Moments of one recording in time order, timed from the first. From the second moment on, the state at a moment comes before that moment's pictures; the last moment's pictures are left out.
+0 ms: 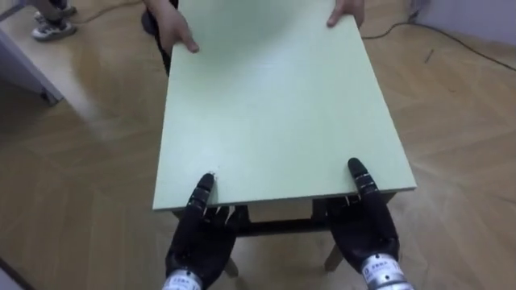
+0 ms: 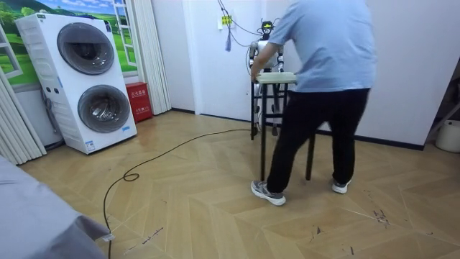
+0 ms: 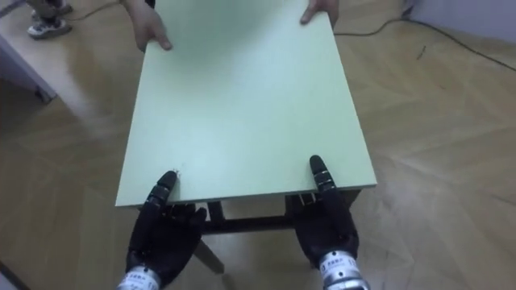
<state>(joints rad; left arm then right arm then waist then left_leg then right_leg) 0.35 0.12 -0.30 0.08 -1.37 -0.04 -0.05 0.27 -0.18 0.27 0.13 1.47 -0.11 0.12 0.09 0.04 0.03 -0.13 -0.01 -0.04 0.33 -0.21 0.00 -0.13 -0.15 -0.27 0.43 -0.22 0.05</state>
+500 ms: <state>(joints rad) 0.37 0.14 -0.29 0.06 -1.37 -0.06 -0.05 0.25 -0.19 0.34 0.15 1.51 -0.14 0.12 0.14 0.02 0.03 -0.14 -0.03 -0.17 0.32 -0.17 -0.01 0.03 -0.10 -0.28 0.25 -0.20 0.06</state>
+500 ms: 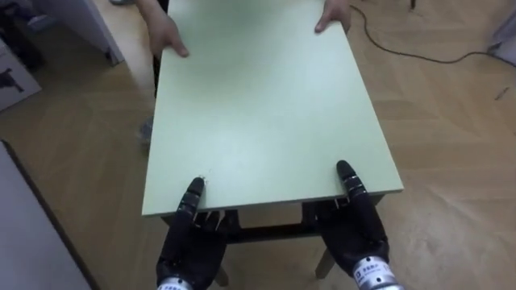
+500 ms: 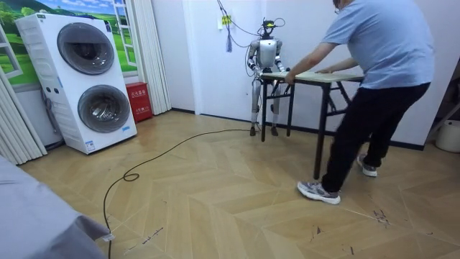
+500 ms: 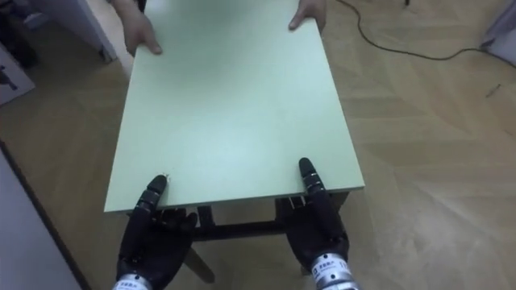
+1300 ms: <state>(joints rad) 0.38 0.15 -0.32 0.06 -1.39 -0.08 -0.07 0.25 -0.20 0.31 0.15 1.48 -0.11 0.14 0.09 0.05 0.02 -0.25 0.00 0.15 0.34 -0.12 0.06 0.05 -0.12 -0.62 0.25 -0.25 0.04</state>
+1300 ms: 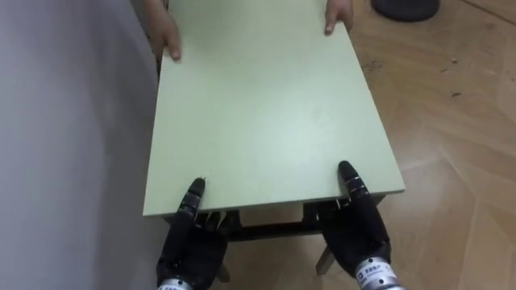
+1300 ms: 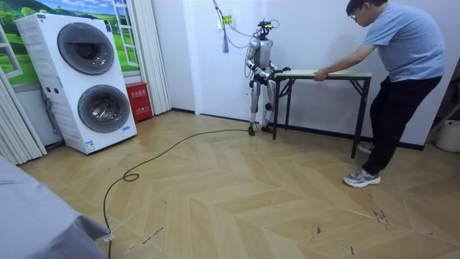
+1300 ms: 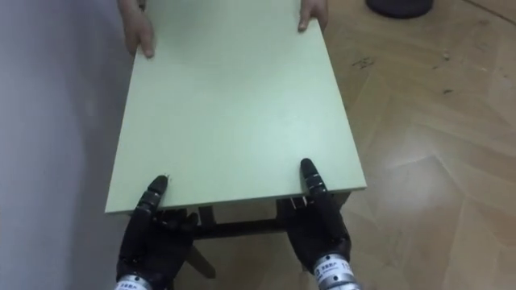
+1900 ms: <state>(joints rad) 0.36 0.14 -0.32 0.08 -1.37 -0.09 -0.01 0.26 -0.19 0.30 0.15 1.48 -0.12 0.11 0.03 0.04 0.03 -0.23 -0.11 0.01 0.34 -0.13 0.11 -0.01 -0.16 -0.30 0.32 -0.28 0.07</state>
